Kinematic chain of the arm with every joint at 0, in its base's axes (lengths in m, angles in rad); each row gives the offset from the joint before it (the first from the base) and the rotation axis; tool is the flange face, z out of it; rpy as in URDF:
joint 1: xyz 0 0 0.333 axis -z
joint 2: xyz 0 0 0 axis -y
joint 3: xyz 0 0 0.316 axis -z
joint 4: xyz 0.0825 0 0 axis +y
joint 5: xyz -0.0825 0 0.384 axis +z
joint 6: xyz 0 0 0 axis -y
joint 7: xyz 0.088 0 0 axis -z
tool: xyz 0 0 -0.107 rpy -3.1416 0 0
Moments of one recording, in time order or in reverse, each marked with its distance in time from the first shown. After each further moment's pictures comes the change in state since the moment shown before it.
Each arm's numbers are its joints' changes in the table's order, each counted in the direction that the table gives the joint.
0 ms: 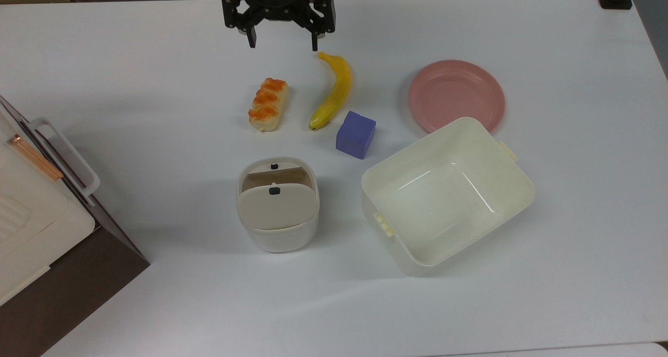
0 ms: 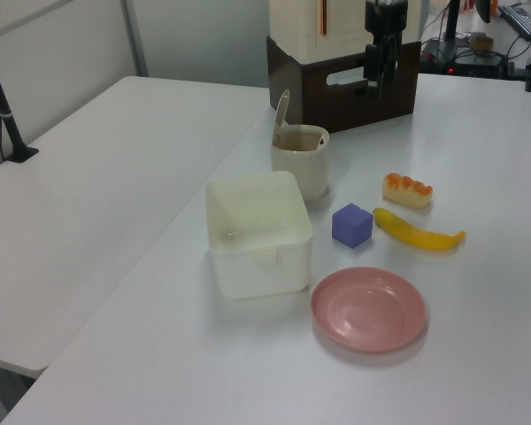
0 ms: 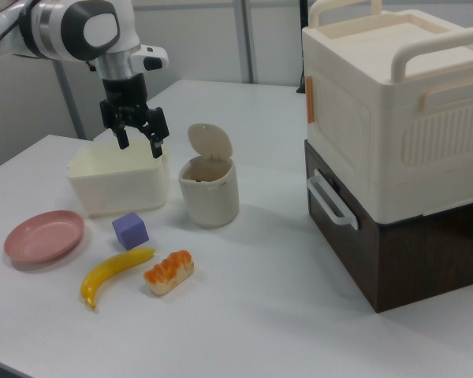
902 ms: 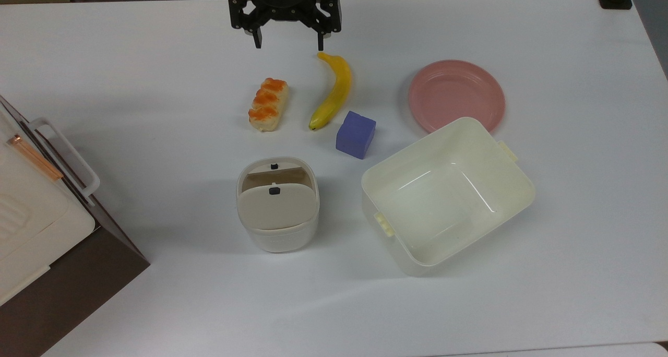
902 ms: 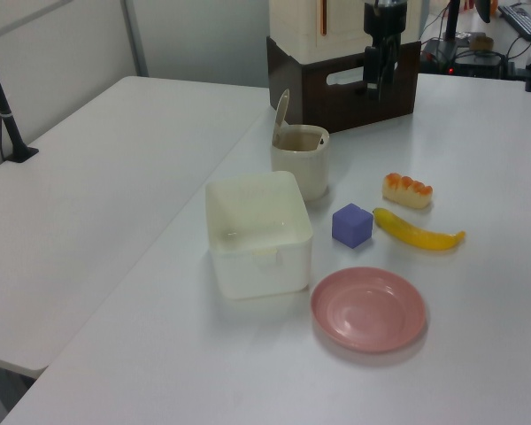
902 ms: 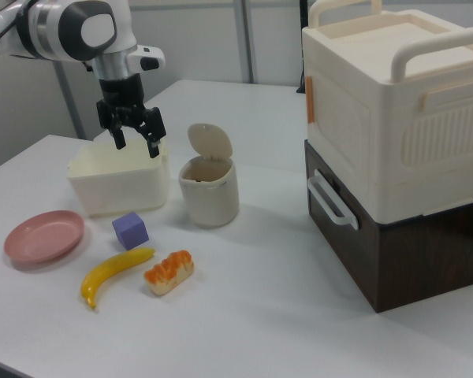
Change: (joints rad) arm -0.005 0.000 -0.010 0.002 0.000 0.000 0.000
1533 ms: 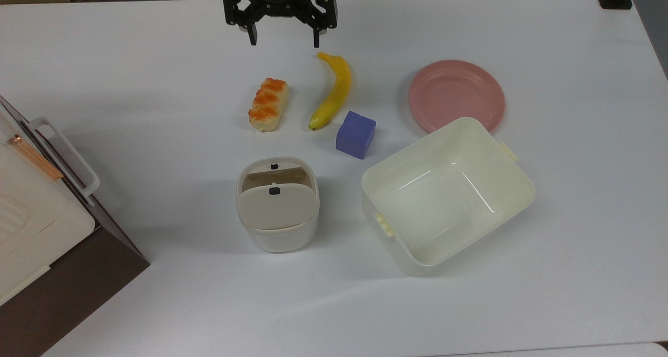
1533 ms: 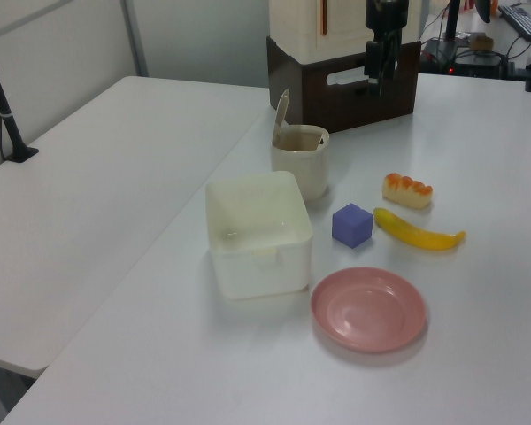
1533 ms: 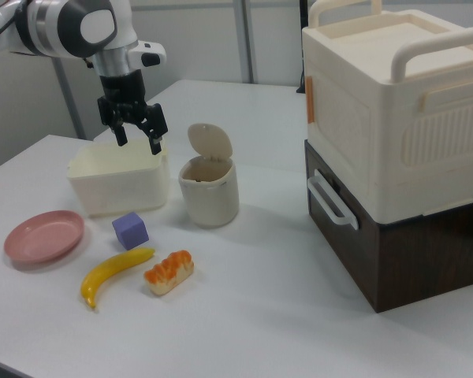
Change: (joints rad) arm 0.007 0.009 0.004 -0.006 0.000 0.000 -0.011
